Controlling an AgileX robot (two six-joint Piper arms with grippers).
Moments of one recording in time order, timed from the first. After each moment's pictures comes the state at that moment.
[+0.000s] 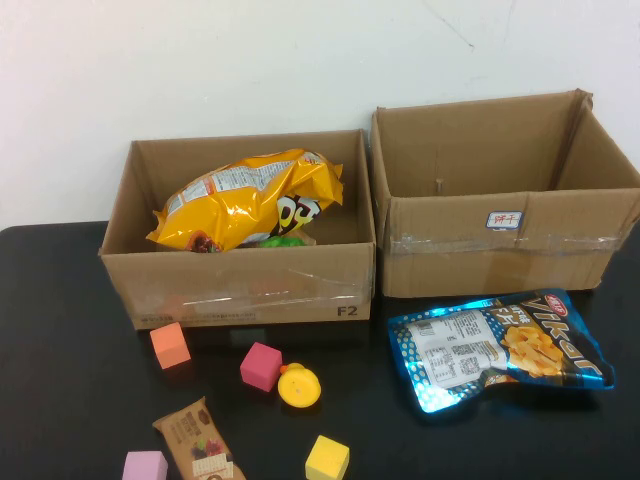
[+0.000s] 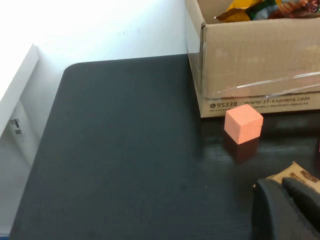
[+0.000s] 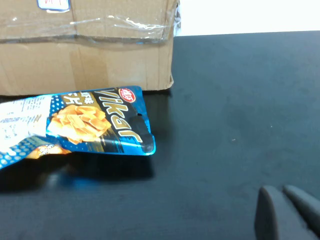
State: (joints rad) right arm -0.06 -0.01 0.02 -0.01 0.44 -0.02; left arm -0.01 -0.01 0.02 0.02 0.38 -0.02
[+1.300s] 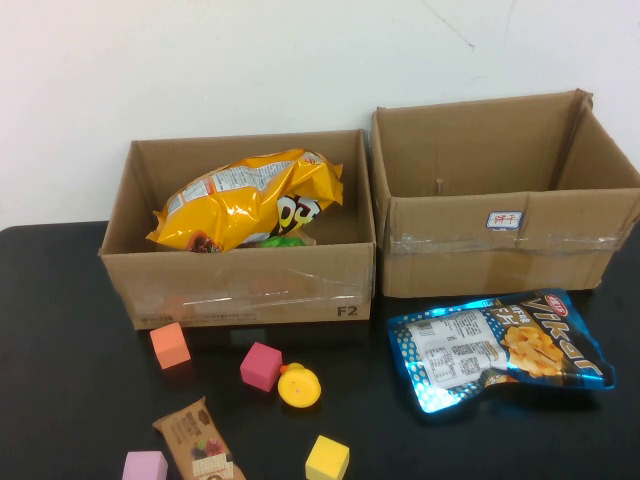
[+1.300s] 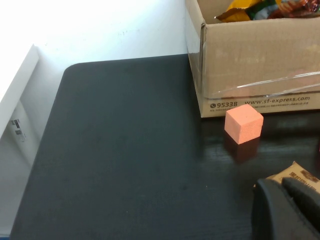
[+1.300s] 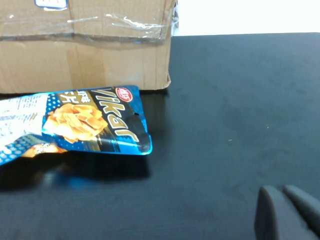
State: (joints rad) right arm -0.06 -0.01 0.02 -0.02 0.44 -0.02; left arm -0.01 -0.01 0.02 0.02 0.38 -0.02
